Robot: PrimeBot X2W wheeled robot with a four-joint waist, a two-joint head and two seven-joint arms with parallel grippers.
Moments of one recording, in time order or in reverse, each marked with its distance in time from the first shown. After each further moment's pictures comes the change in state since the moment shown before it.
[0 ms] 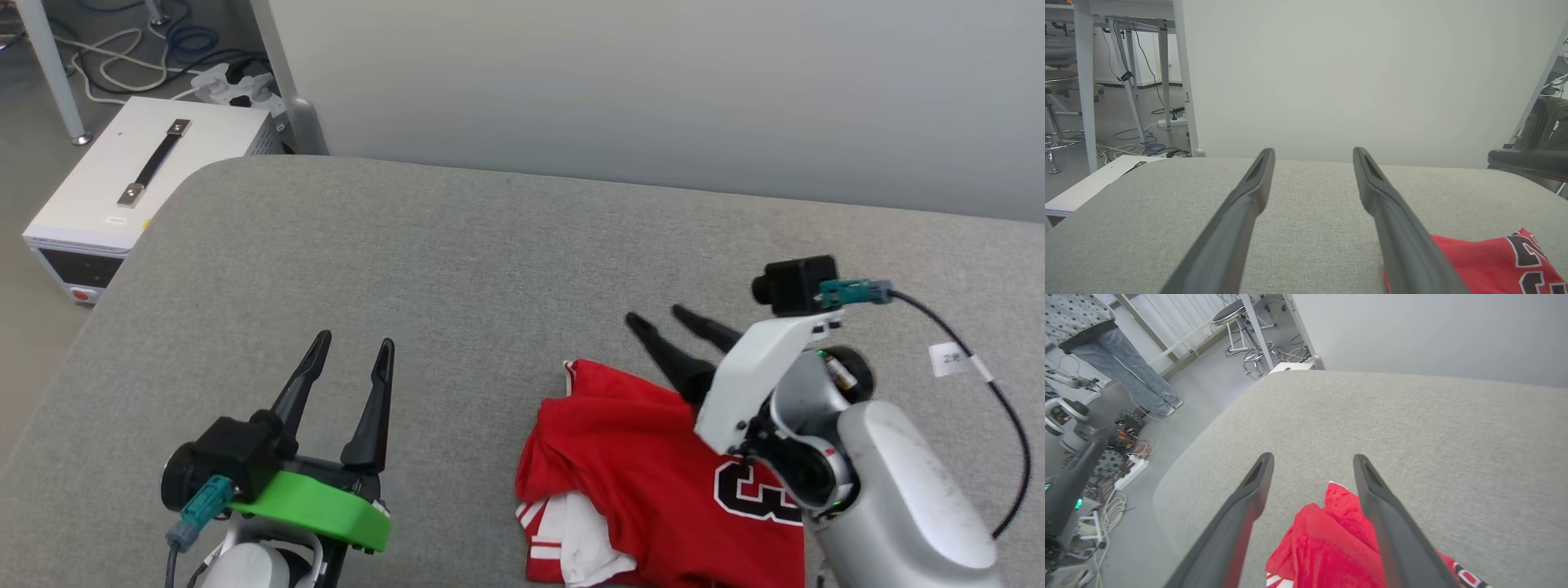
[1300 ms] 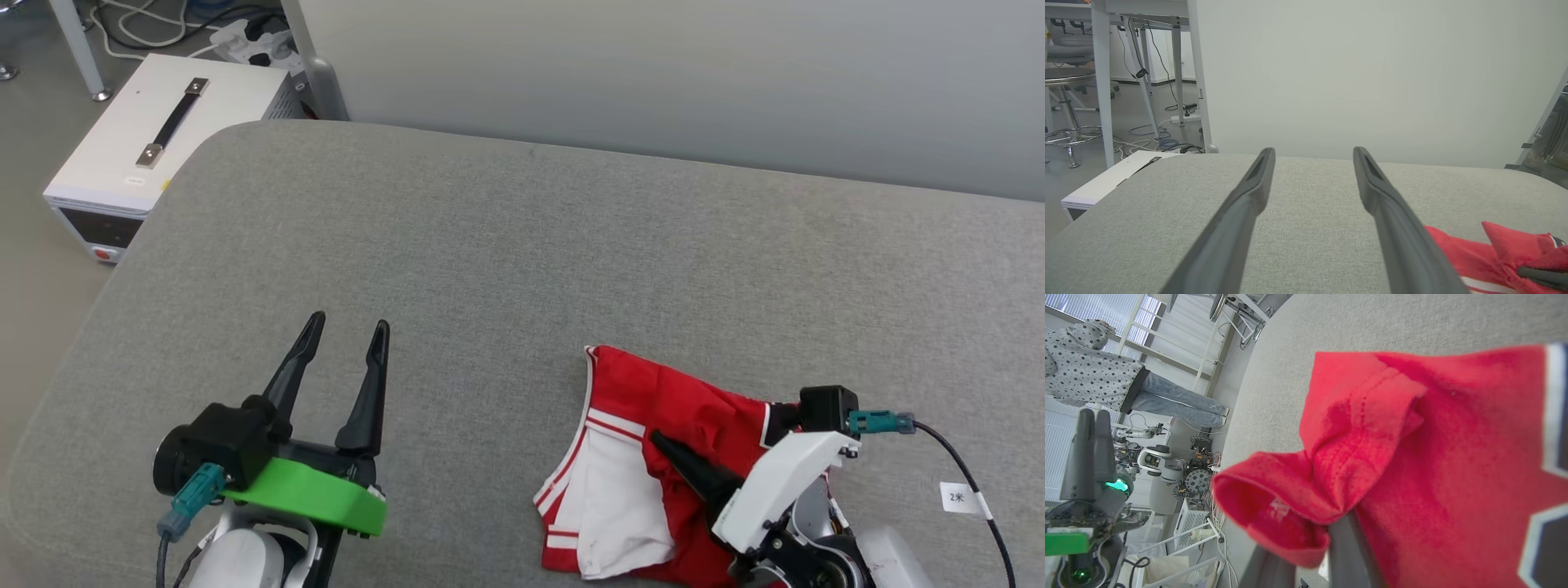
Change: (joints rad) left arm -0.023 0.005 0.006 -0.019 0.002 0.000 0.000; right arm 0.271 0.048 -0.121 -0.043 0.257 0.000 0.055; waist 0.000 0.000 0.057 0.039
